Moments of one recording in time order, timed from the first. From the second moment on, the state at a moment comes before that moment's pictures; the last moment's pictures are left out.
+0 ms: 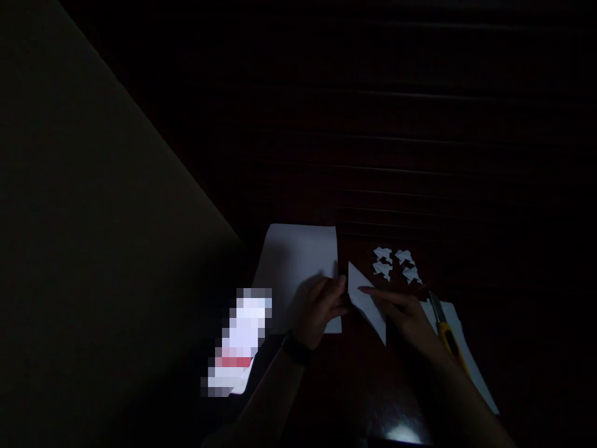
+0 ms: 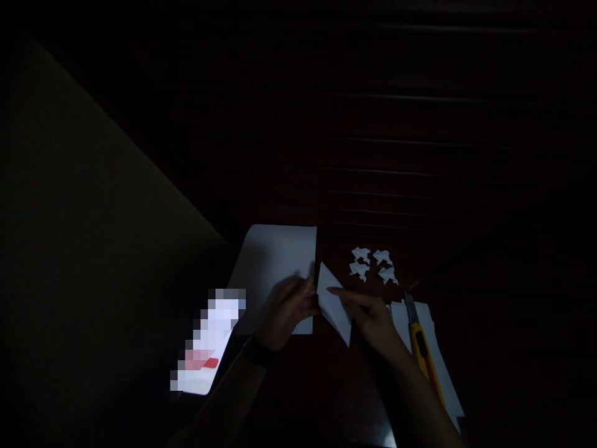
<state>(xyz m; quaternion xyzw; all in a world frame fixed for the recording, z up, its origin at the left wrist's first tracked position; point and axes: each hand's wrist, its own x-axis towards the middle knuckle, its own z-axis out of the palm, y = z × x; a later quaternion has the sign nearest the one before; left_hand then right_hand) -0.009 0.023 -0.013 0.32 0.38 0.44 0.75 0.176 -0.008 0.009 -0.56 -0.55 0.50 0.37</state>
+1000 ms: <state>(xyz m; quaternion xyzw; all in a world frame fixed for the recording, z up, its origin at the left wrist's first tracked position) -0.002 -0.002 -0.021 0.55 0.46 0.43 0.55 0.162 -0.026 0.002 -0.50 -0.58 0.50 0.40</state>
